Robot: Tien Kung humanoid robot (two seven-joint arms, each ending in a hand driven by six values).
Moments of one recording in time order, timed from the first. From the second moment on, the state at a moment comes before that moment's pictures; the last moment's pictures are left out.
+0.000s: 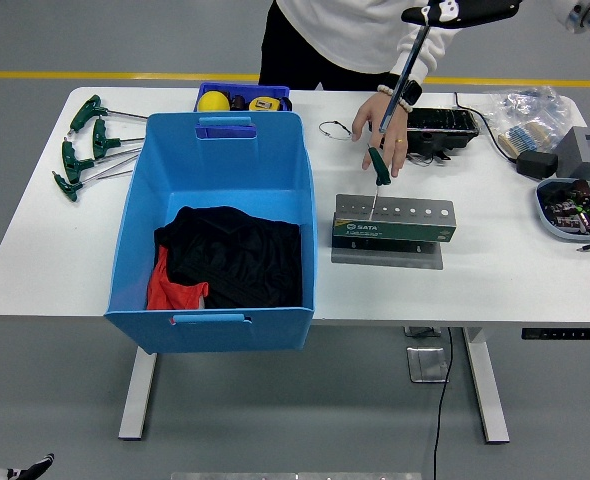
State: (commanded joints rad) left arm -0.14 0.14 -0.89 -0.18 0.97 0.25 0.03; right arm 1.18 -0.52 0.64 1.23 -1.76 -0.05 0.04
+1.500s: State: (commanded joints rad) left arm -0.15 0.13 -0.87 -0.18 0.94 0.26 0.02; right arm 1.19 -0.28 0.35 1.33 -1.76 -0.05 0.01
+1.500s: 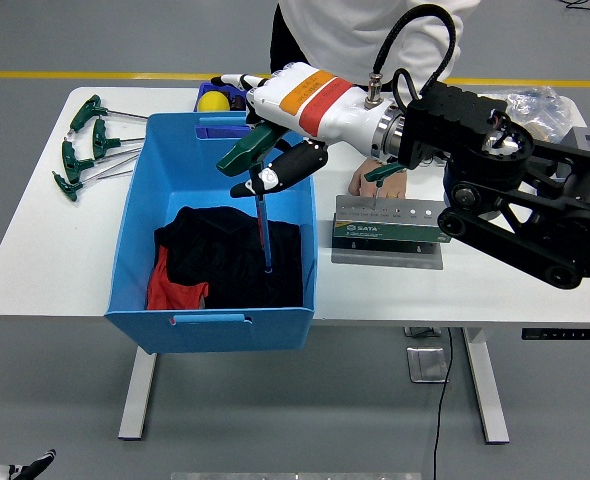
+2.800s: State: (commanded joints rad) left arm -0.15 0.12 -0.94 -0.18 1.00 0.26 0.03; right arm 1.16 -0.24 0.30 1.26 -1.74 -0.06 0.01
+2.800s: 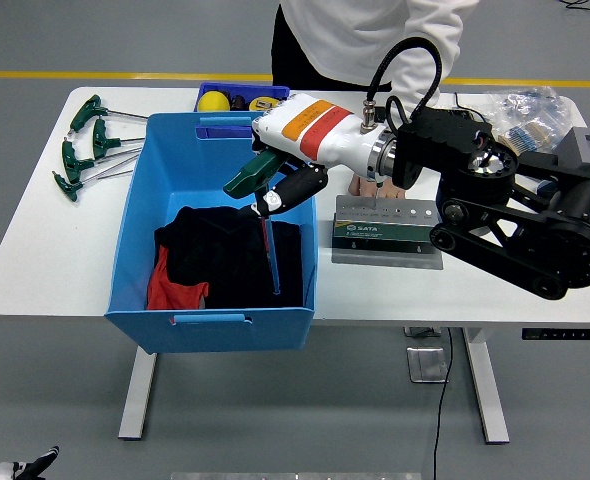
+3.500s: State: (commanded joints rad) left arm -0.16 0.12 -0.93 -0.18 0.99 0.26 0.02; right arm 1.19 -0.18 0.20 1.21 -1.68 0.05 0.01
